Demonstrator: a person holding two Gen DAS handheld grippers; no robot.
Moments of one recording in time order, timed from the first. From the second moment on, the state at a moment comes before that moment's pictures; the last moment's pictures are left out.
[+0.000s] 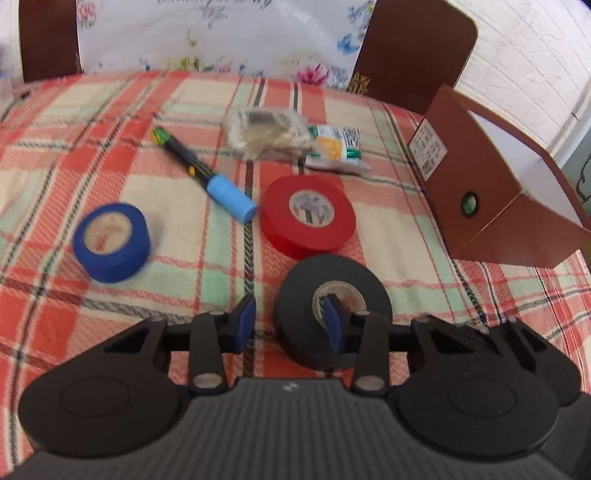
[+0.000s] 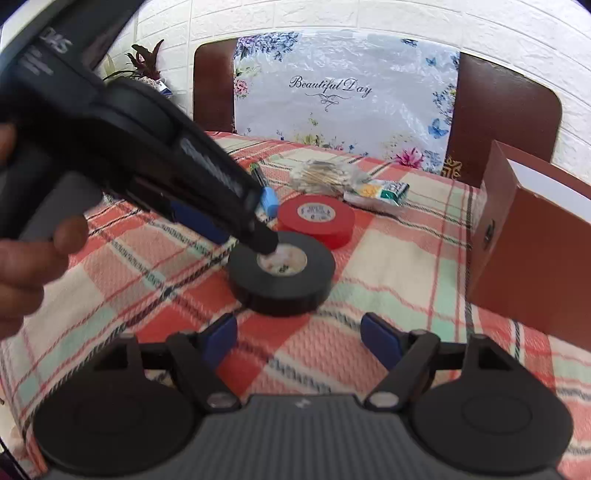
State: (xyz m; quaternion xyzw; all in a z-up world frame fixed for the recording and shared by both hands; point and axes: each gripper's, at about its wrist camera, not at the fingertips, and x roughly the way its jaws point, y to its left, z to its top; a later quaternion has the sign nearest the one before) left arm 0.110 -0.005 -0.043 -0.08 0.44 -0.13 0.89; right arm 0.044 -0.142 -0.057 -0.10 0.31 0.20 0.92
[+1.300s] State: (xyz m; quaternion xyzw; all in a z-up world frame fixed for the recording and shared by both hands) left arm 0.114 -0.100 0.048 0.00 0.29 -0.21 0.93; right arm 0.051 -0.282 0.000 0.02 0.15 -0.05 0.99
